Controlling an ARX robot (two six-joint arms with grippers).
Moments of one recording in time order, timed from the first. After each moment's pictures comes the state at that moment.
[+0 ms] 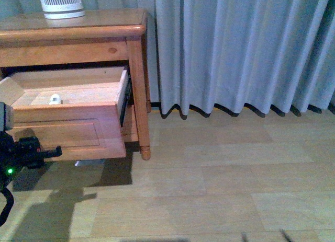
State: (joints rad) left arm 0.04 2.35 0.84 1.26 -0.12 0.00; right arm 0.00 0.00 0.01 0.00 0.00 0.00
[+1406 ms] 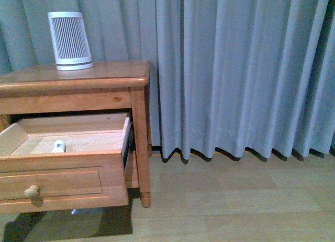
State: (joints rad) left arm 0.00 0.32 0.21 0.11 0.00 0.01; right arm 0.00 0.00 0.01 0.00 0.00 0.00
